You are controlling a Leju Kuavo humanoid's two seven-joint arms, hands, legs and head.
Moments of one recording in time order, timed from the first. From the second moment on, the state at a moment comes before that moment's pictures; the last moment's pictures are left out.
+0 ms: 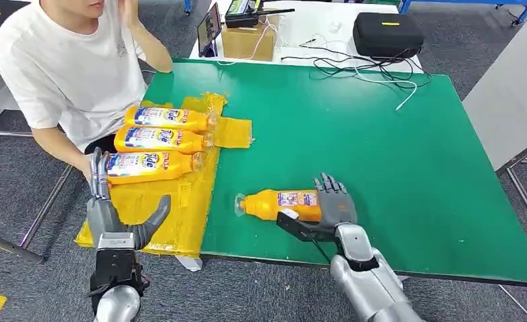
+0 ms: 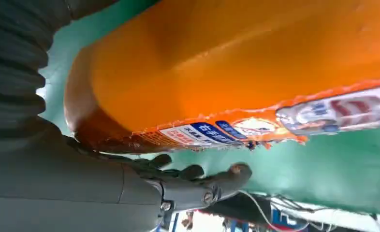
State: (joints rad) left arm 0.08 -0.15 -0.15 -1.69 -0.42 0.62 -0.47; right arm -0.41 0.01 0.39 -0.85 1.20 -0.21 0.19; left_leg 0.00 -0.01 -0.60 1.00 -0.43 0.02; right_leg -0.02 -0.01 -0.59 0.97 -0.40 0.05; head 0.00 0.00
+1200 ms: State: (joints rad) left arm 0.05 -0.17 -0.18 -1.61 0.19 0.41 -0.42; right arm -0.25 0.08 0.30 -1.03 0.57 -0.54 -0.37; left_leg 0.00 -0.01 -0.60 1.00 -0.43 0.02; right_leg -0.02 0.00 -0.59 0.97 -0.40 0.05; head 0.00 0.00
